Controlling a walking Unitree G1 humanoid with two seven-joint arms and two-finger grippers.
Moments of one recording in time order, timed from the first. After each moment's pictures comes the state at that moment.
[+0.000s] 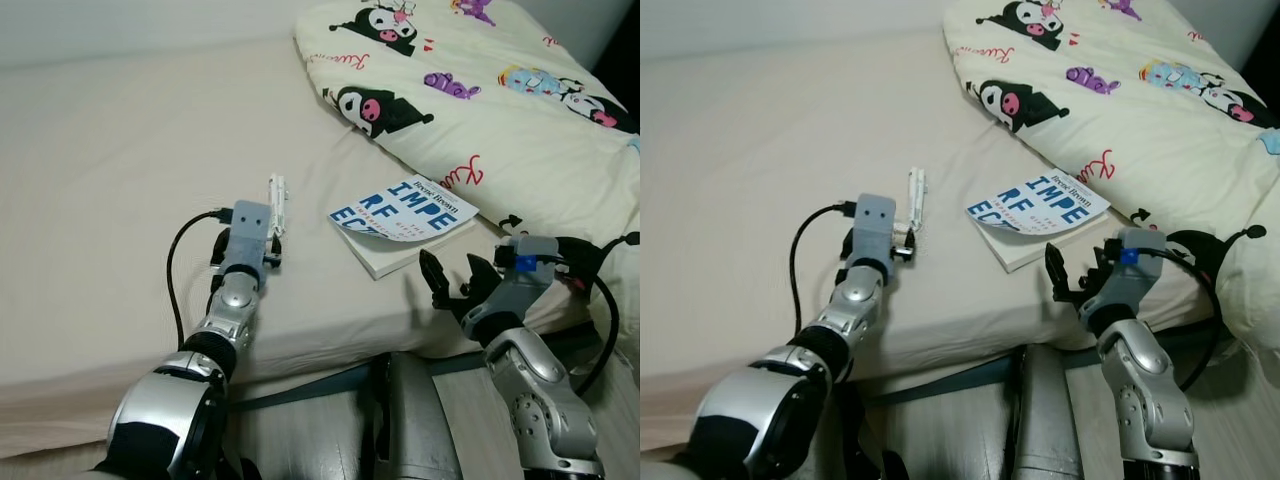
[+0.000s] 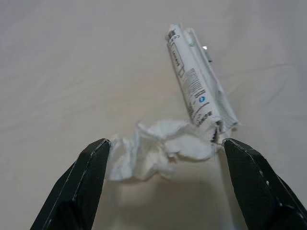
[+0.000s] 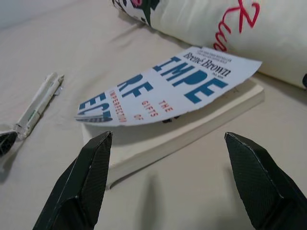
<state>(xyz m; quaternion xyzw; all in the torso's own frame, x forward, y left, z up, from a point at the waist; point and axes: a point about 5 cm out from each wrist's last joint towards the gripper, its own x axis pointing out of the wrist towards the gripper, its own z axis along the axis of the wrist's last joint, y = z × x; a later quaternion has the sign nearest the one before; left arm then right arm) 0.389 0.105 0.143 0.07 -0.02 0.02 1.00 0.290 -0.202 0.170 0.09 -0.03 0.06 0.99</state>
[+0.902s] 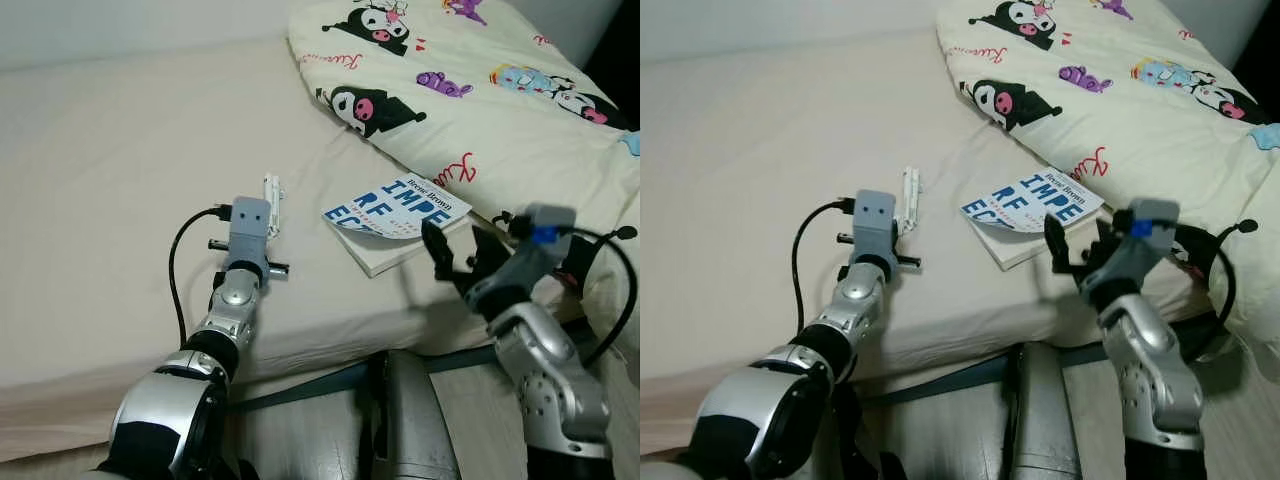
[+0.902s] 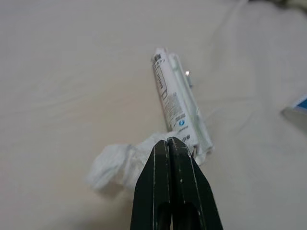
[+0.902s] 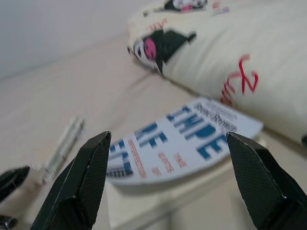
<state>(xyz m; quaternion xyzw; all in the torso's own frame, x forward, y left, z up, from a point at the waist) 0.391 0.108 0.153 0.00 -0.05 -0.01 1.00 0.297 -0.197 0.218 0.12 -0.10 0.08 0.98</state>
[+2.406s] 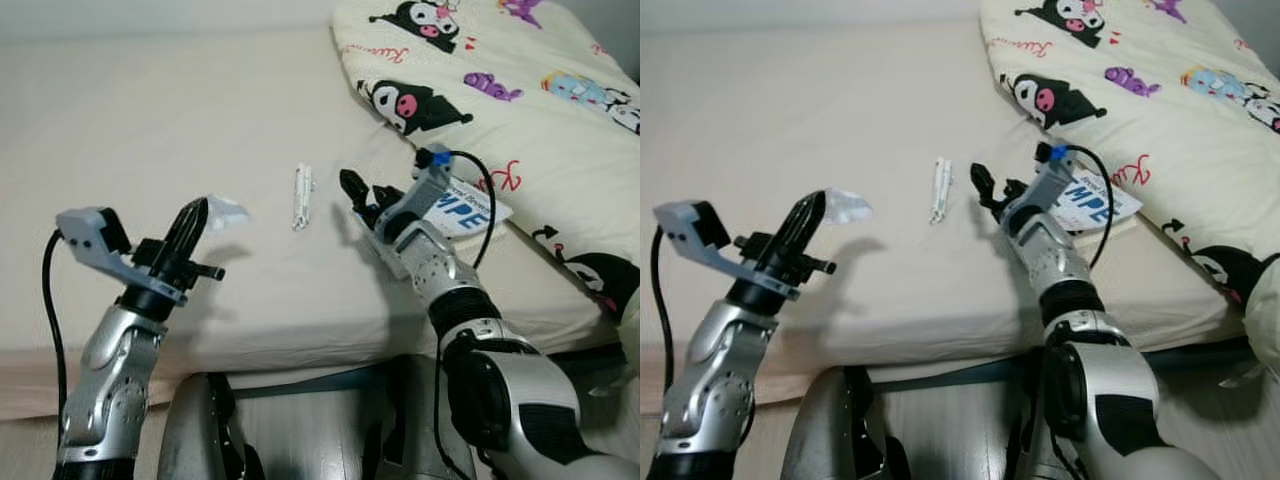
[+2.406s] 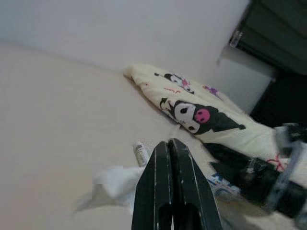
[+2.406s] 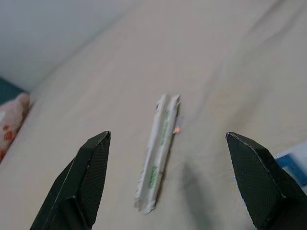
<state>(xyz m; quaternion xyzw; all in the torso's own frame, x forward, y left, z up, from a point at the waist) 0.271 0.183 0.217 -0.18 -0.25 -0.18 0.93 0.413 -0.108 0.209 0.25 0.01 0.19 0.95</state>
